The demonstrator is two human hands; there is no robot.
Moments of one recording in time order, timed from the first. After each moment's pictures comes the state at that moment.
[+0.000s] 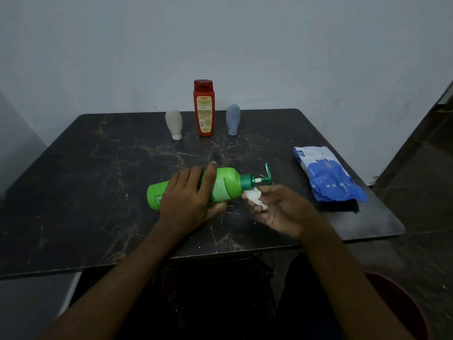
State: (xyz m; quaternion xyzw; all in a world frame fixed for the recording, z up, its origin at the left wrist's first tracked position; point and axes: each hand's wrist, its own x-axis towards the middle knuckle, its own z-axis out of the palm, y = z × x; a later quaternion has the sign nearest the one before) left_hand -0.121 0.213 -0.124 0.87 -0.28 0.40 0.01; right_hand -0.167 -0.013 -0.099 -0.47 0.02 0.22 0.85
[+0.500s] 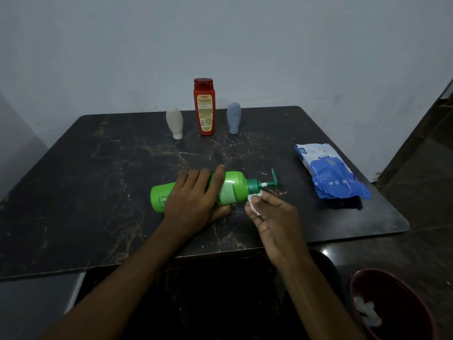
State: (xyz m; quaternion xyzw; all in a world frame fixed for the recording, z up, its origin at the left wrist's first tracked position) left_hand -0.122 0.212 -0.126 0.87 -0.31 0.38 -0.03; right_hand -0.201 0.035 -0.113 -0.44 0.16 -0.08 0.88
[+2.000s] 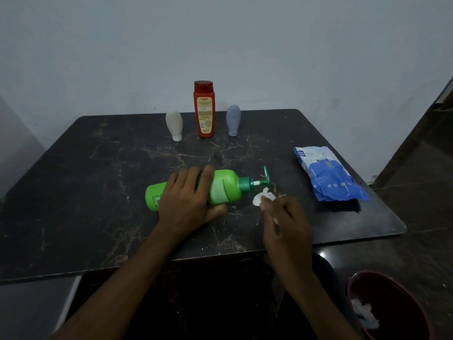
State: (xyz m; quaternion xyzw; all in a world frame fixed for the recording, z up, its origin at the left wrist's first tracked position) left_hand -0.120 0.219 -0.124 0.88 -0.27 0.40 0.04; right_hand -0.220 0.020 -0.140 -0.85 0.00 -0.41 0.34
